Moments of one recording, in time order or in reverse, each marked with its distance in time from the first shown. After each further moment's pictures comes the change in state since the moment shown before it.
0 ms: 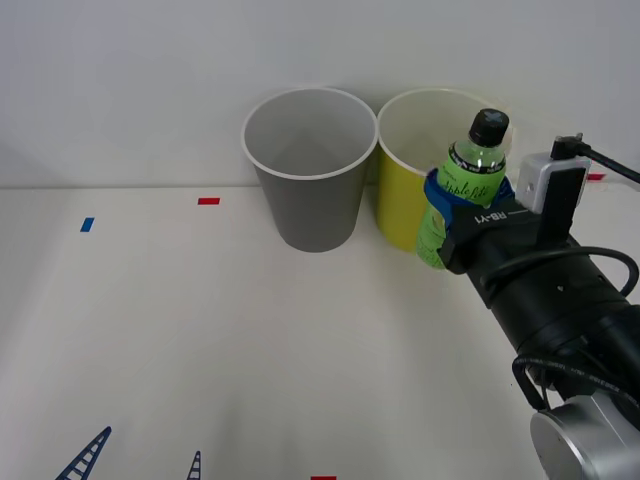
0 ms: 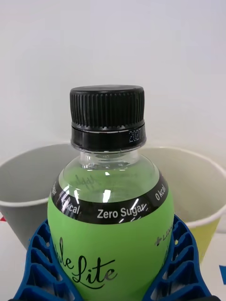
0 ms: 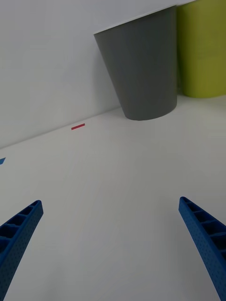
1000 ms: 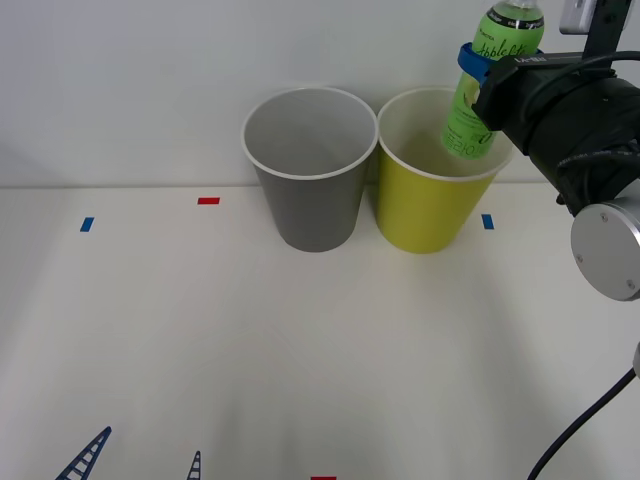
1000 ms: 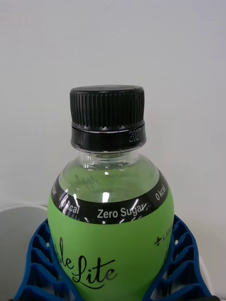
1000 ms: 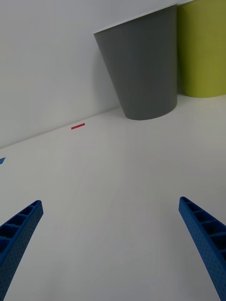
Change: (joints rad) right arm -0.551 -0.065 -0.267 0.227 -0.214 0.322 -0.026; left arm 0.000 0.000 0.000 0.000 0.000 0.000 0.000
